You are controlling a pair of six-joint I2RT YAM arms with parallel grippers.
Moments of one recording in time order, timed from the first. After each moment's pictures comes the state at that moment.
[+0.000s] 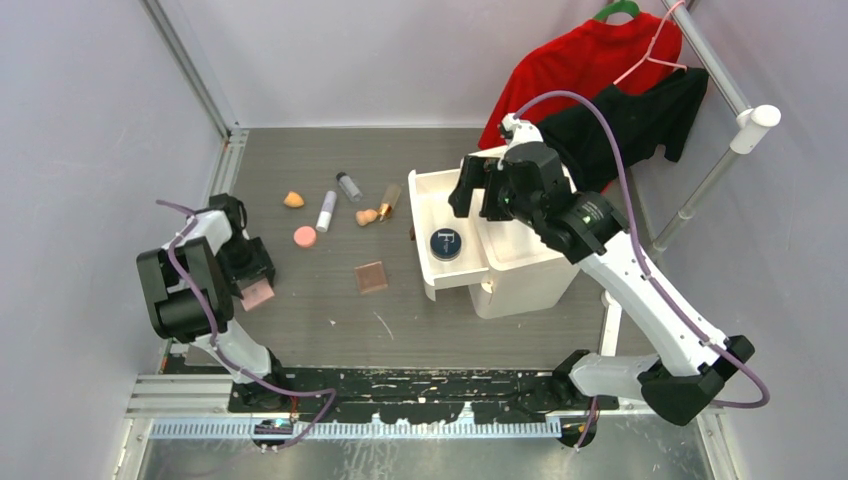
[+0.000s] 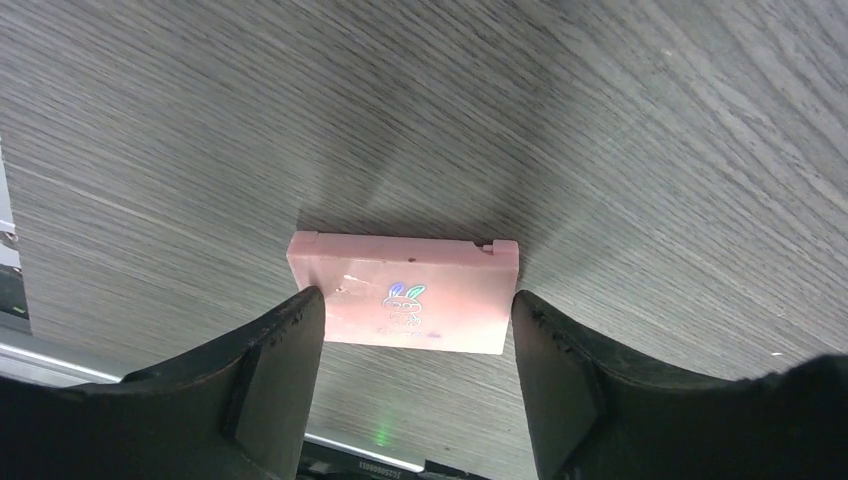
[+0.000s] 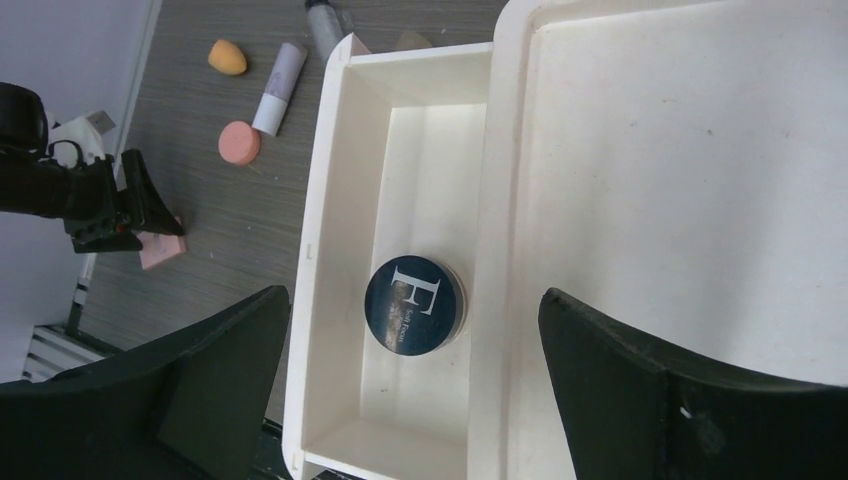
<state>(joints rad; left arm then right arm) 0.31 1.68 1.02 -0.83 -0.11 -0.23 0.66 1.23 1.47 -0.79 0.17 0.50</state>
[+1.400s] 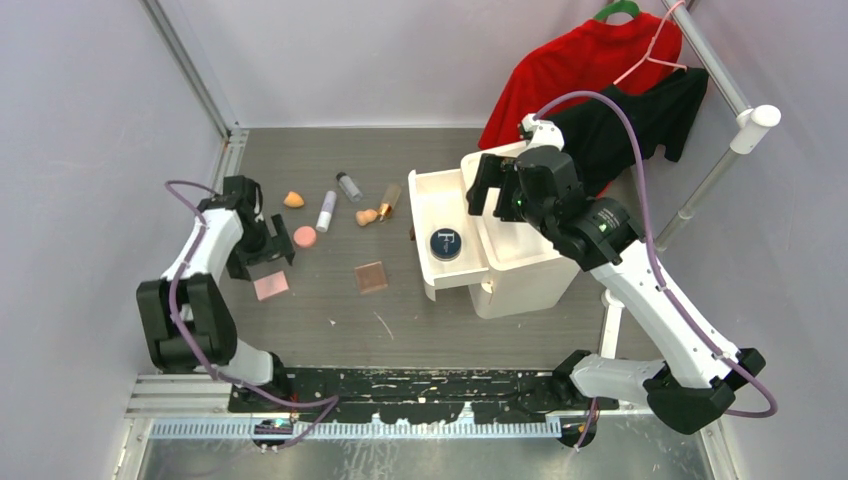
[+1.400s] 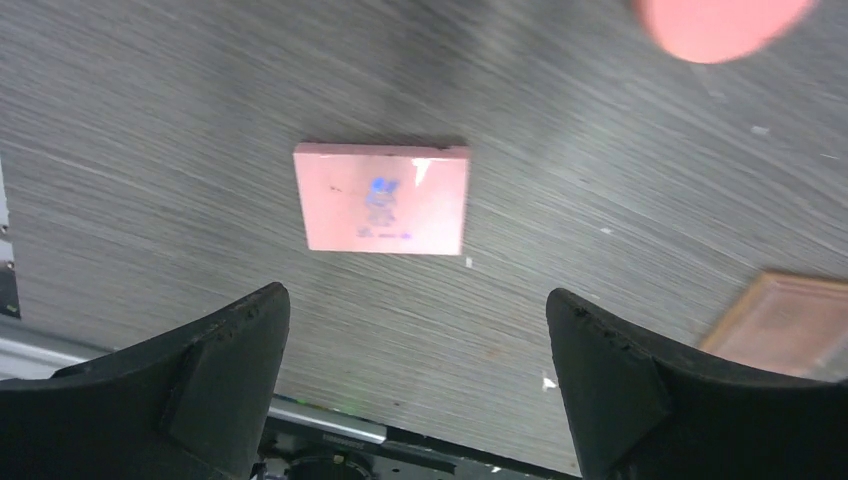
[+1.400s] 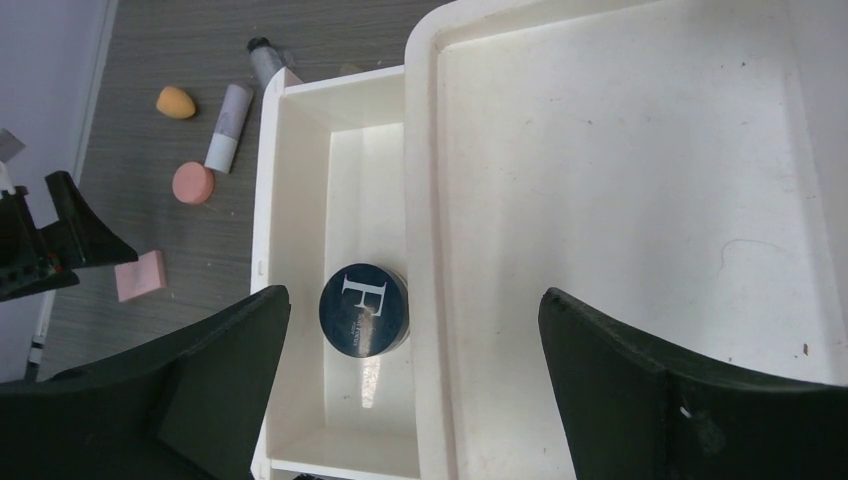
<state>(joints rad) 0.13 1.44 1.08 -0.91 -0.07 -0.29 0.66 1.17 1.48 -0.85 0.31 0.51</state>
